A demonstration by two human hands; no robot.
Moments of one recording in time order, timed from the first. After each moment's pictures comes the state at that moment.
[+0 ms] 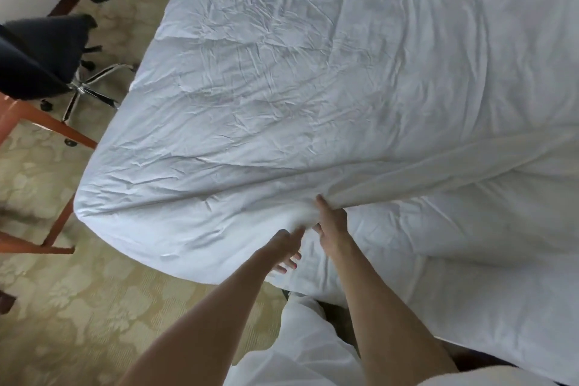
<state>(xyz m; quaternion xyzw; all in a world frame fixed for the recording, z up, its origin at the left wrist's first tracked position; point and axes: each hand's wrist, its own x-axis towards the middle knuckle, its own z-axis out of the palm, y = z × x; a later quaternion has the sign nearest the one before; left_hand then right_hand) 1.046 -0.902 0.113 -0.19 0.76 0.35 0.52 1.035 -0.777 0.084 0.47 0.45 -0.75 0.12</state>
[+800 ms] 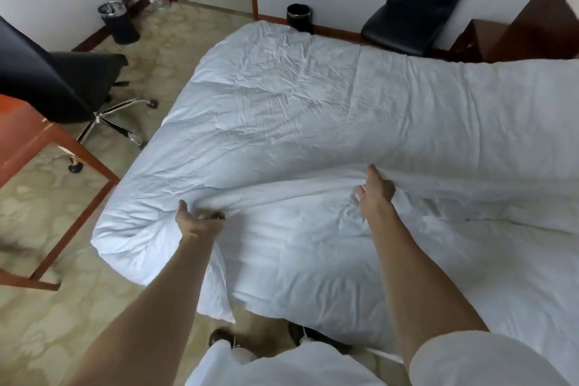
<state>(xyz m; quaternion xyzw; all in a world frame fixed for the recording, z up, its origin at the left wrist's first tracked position) 0.941 -1.147 0.172 -0.51 0.16 0.85 0.05 0.934 -0.822 0.206 0.50 0.44 -0.74 -0.09</state>
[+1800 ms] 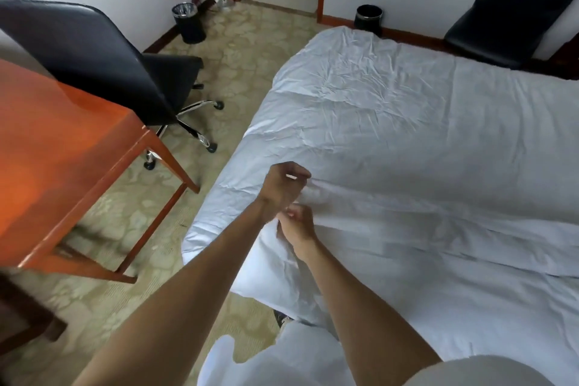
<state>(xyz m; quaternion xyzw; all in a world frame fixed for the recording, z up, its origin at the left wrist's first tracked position) 0.812 -1.304 0.245 -0.08 0.80 0.58 0.14 0.859 -1.243 0.164 0.21 0.71 -0.66 0.15</state>
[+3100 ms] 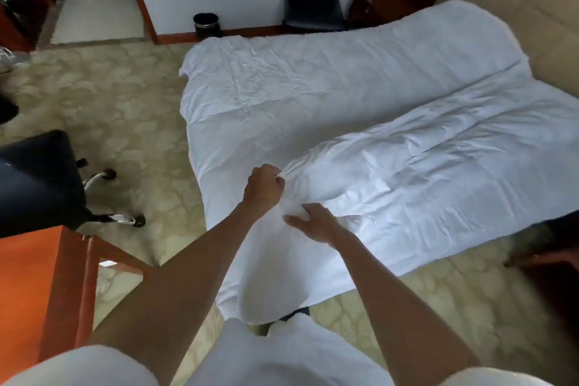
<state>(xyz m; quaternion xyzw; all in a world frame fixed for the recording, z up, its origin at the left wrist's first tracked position) 0.677 -1.524 0.211 0.29 0.88 0.33 0.18 0.819 -1.443 0.207 0.33 0.84 -0.42 0.12</state>
